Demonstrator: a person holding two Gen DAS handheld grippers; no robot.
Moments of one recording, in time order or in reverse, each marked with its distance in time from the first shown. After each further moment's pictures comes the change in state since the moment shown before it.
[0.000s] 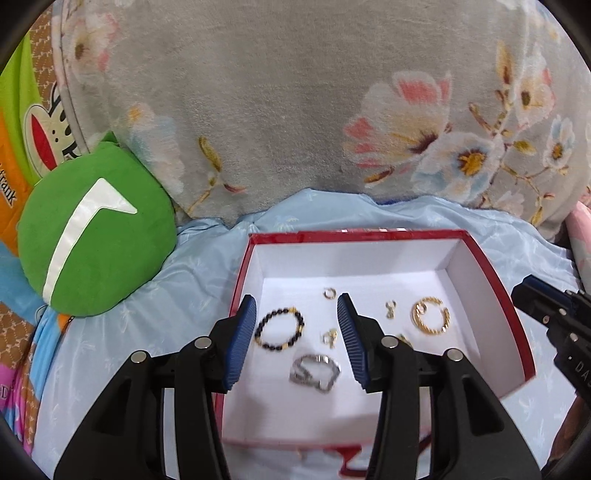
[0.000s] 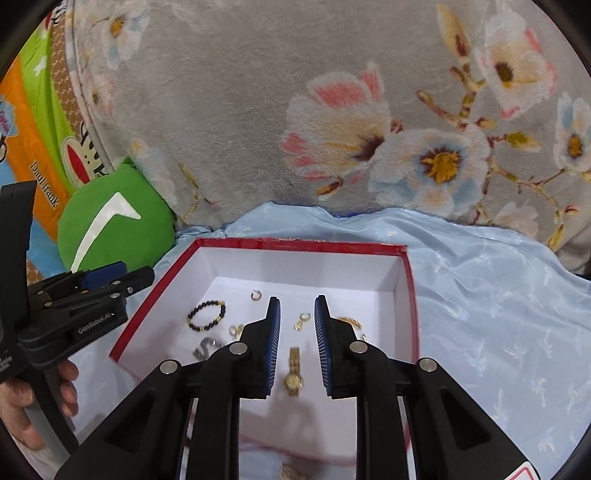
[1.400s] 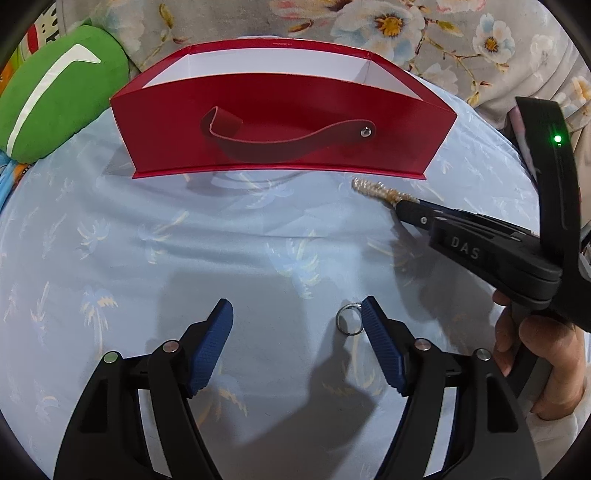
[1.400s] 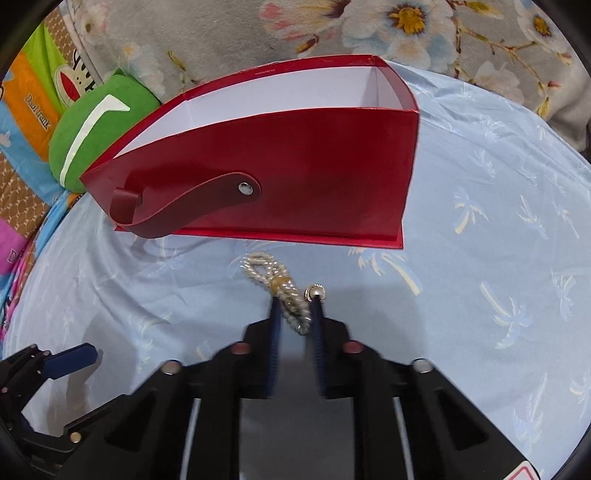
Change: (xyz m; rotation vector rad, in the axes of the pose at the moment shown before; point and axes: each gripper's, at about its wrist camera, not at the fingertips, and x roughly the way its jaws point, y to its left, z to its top) left arm -0.049 -0.063 -0.216 -0.010 0.299 -0.199; right arm 0.013 -0.019 -0.172 0.076 0.265 -0.007
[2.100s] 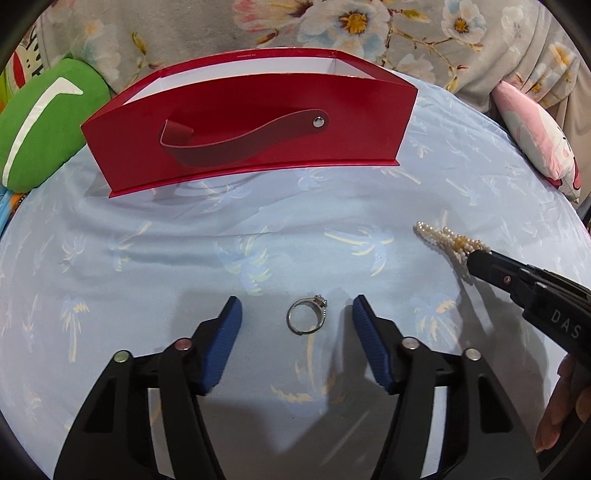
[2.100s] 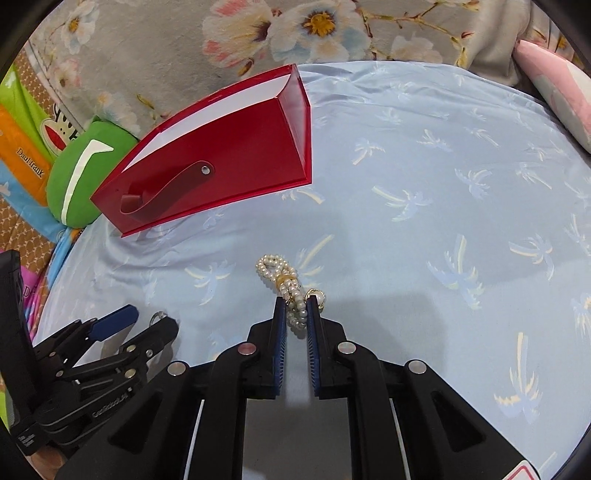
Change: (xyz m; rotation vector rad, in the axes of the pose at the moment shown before) left arm 0.009 -0.037 -0.015 0.101 -0.075 0.030; right arm -0.068 -0.039 -0.067 0.186 -0.051 -0.009
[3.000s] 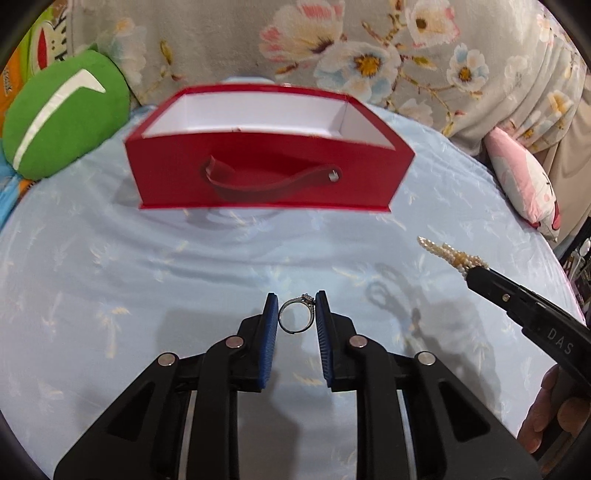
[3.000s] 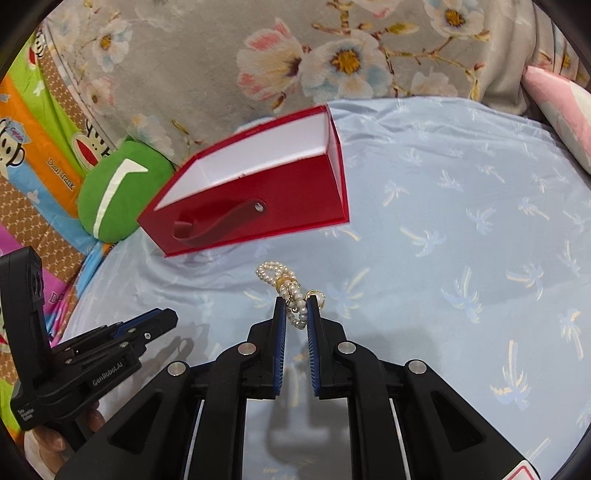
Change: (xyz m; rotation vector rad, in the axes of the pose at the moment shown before) left arm -0.056 0.032 0.016 -0.103 -0.082 -0.065; right arm -0.054 0.028 0.012 -0.035 -0.117 0.081
